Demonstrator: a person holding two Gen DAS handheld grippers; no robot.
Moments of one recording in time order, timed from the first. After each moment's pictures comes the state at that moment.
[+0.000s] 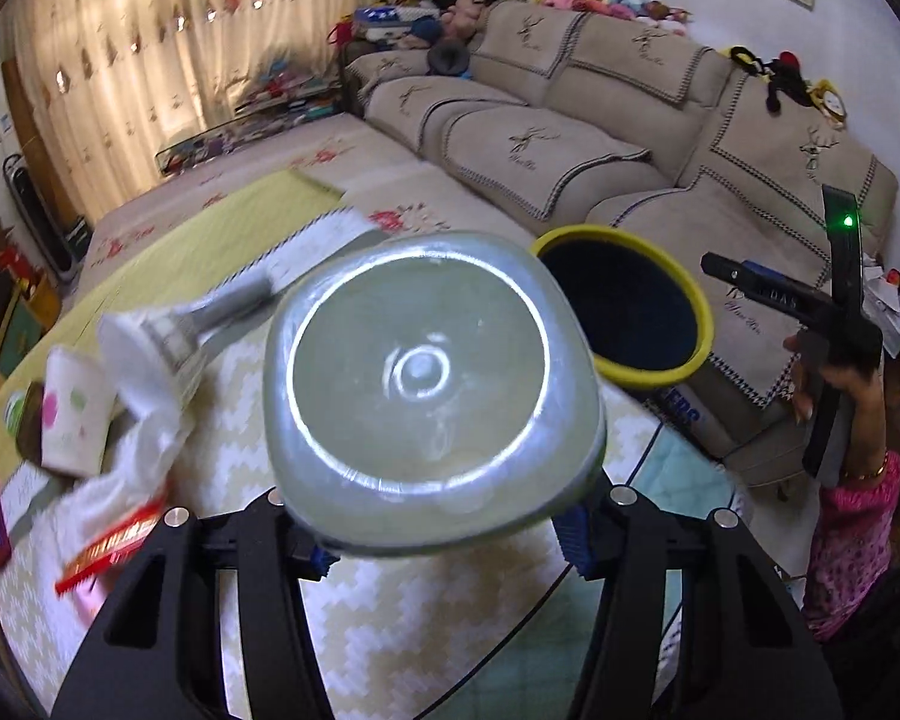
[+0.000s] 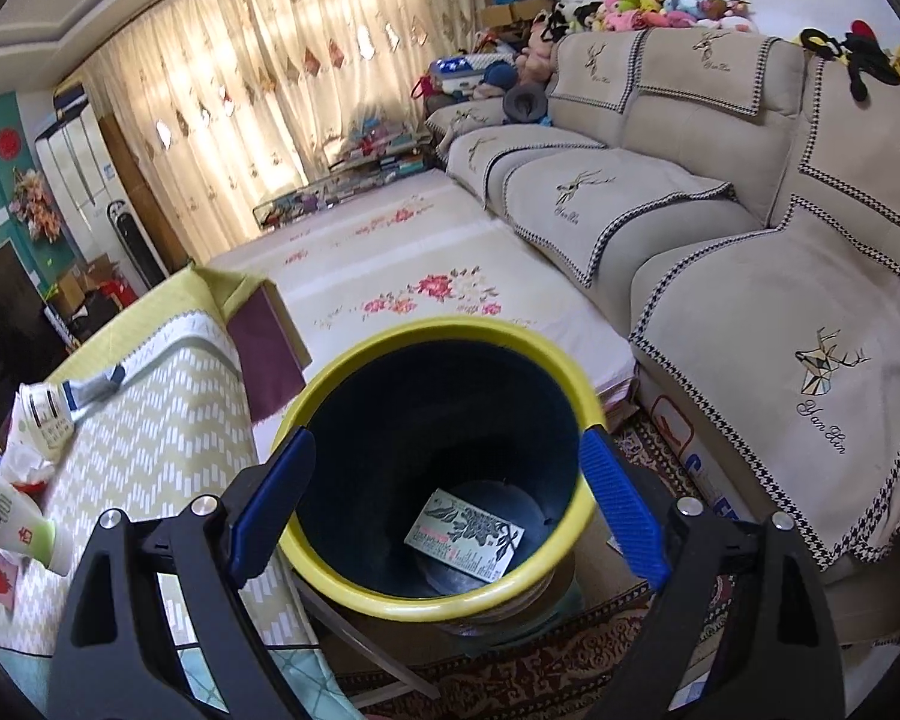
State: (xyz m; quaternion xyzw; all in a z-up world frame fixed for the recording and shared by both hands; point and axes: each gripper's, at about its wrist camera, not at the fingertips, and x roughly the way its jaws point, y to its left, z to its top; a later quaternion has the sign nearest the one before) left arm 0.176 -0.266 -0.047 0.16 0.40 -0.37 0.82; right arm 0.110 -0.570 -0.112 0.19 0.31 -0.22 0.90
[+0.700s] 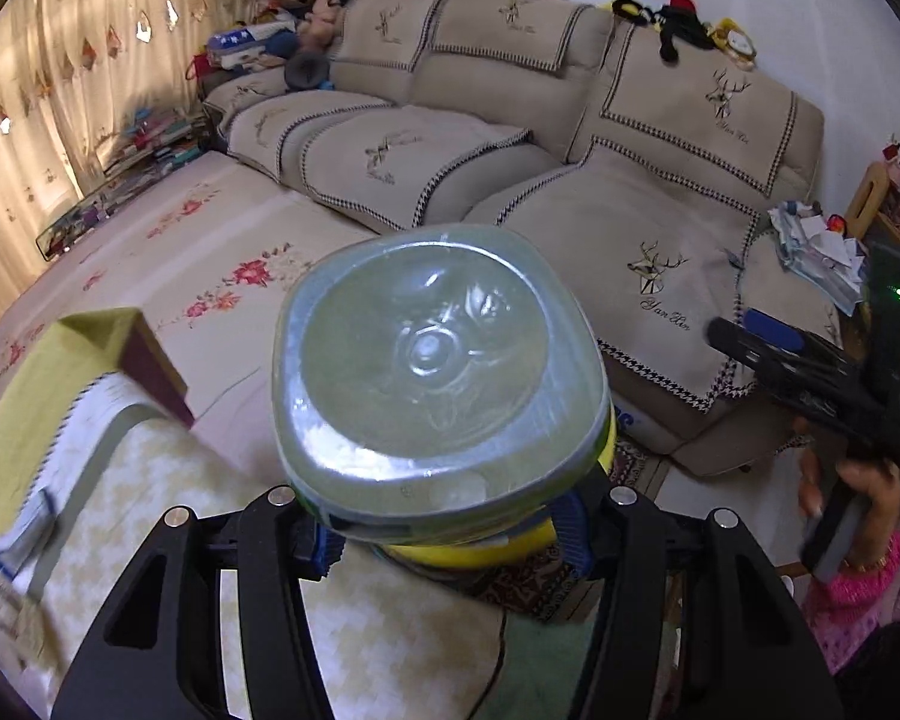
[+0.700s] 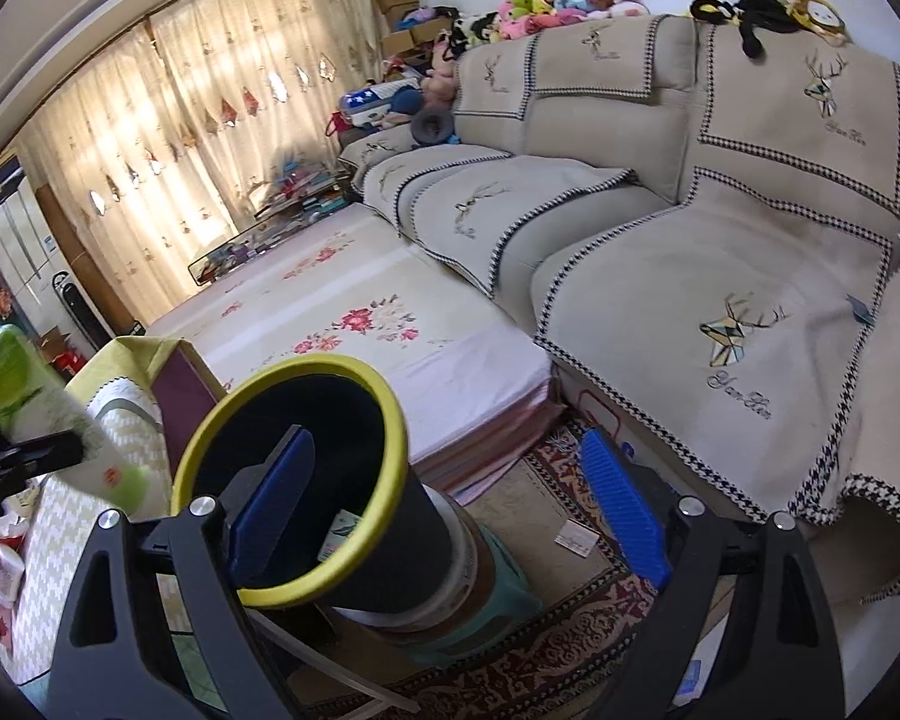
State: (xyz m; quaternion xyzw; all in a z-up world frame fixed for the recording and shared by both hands) left arm 0.187 -0.514 -0.062 0.22 0.39 -0.48 0.75; right arm 0.027 -0.644 -0.114 0.24 0.28 -0.30 0.88
